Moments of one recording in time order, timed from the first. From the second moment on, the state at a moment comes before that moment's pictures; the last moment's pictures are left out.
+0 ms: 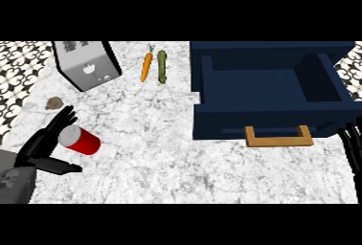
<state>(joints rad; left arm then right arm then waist) -0.39 0.42 0.25 -0.48 -0.15 -0.48 -0.70 0.25 -0.03 -0.20 -2.09 -0.04 0.19 0.04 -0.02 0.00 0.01</state>
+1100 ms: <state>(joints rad) -0.51 0.37 0.21 -0.29 -0.19 -0.42 -0.78 0.25 -0.03 -0.25 -2.12 -0.08 0.21 0.07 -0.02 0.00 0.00</state>
